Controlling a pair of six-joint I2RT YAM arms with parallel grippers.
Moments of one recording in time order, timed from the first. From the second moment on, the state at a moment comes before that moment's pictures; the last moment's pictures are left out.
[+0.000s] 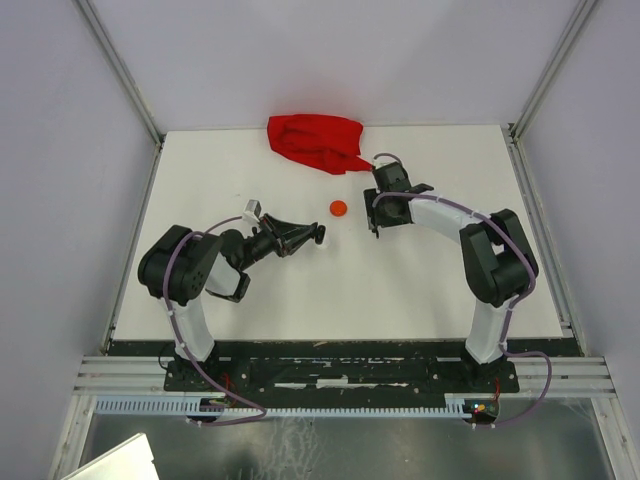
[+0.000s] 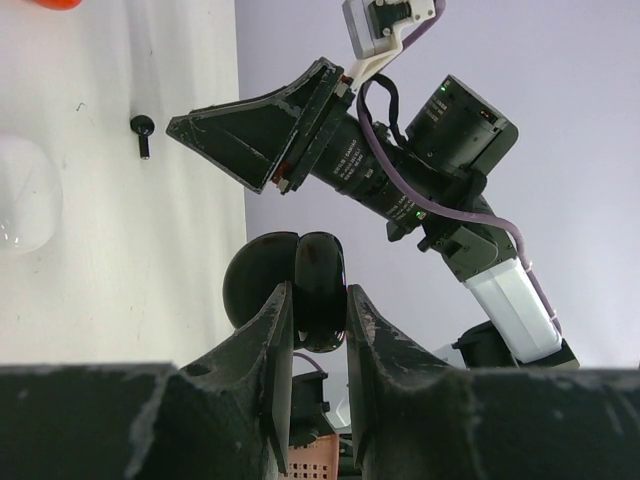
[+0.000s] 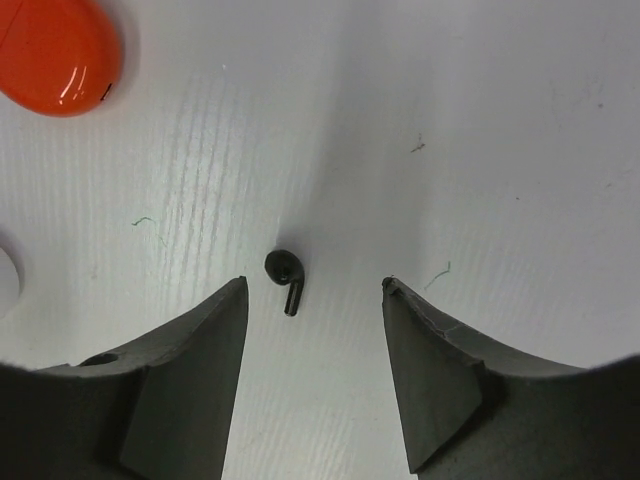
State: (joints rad) left arm -0.30 1.88 0.41 1.53 0.63 -1.58; right arm 0.45 1.88 1.28 -0.38 0.14 0.24
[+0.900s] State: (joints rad) left arm -0.30 1.89 0.41 1.53 0.63 -1.58; right arm 0.48 2.00 1.37 -0.43 0.11 0.27
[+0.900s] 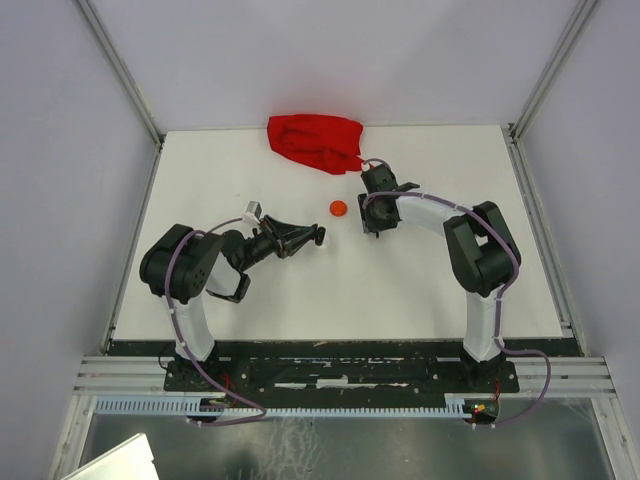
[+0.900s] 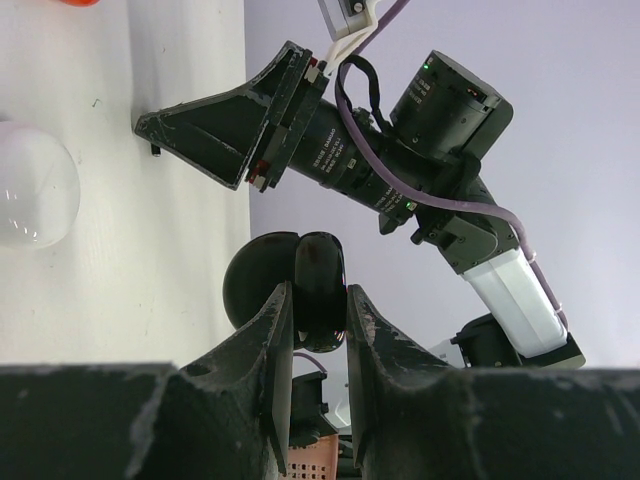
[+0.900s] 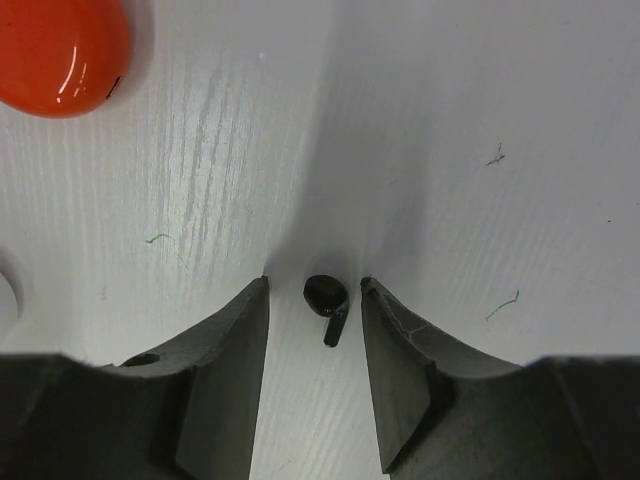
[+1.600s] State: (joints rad) left arm -0.30 1.90 0.41 1.53 0.63 -1.58; right arm 0.48 2.03 1.40 -0.44 0.14 0.28
